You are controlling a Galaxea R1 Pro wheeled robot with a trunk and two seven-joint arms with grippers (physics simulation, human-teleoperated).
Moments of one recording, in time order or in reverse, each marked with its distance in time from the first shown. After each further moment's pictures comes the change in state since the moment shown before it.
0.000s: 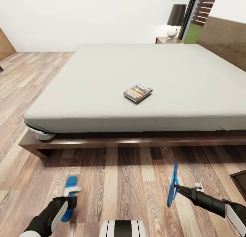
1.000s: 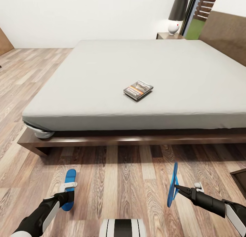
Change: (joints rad) left arm 0.000 0.069 0.004 0.008 0.009 -0.164 -0.188; right arm 0.000 0.001 0.000 0.000 0.001 -0.001 0.001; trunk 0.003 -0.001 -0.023
